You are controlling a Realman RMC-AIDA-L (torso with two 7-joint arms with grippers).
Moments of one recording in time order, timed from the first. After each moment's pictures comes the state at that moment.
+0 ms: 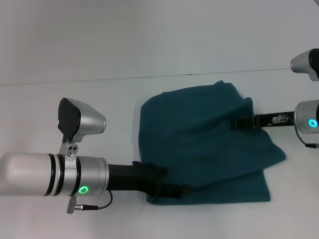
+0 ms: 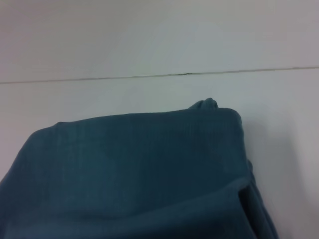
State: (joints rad) left arm -0.65 -2.17 1.24 0.60 1.86 1.14 -1.80; right arm 0.69 2.03 -0.86 -0.60 -2.33 -0.86 2.25
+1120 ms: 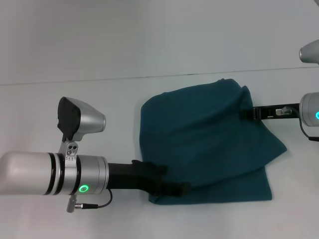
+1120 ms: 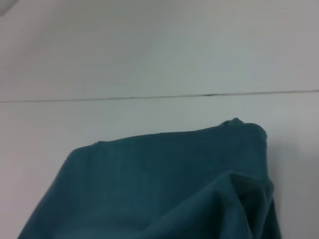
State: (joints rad) left arm -0.65 -2.17 1.24 0.60 1.86 1.13 -1.80; right arm 0.66 2.03 -0.85 -0.71 -2.28 -0.97 2.24
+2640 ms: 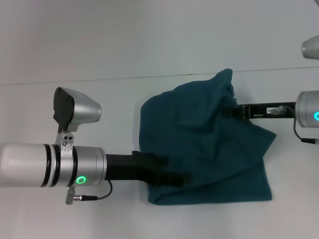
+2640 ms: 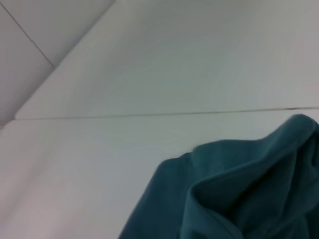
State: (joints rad) left arm -0.64 -2.16 1.21 0.65 1.86 1.17 -1.83; right arm 0.59 2.08 -0.85 -0.88 -2.17 -1.16 2.23
